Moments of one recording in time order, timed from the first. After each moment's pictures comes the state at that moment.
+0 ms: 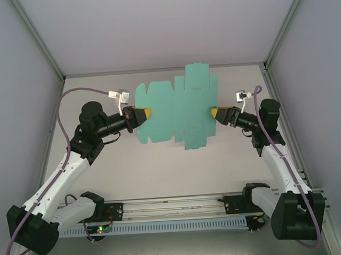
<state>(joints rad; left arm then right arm) -0.37 1.01 0.86 0.03 0.76 -0.55 -0.09 1.01 0.62 0.14 -1.05 0.55</state>
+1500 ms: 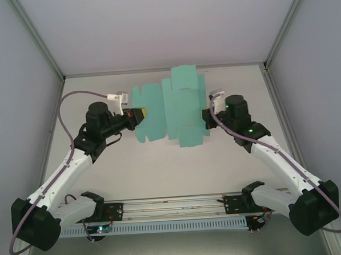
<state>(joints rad) -0.35 1.07 0.81 -0.05 0.51 -0.54 0.43 1.08 0.84 -0.29 -0.12 0.14</state>
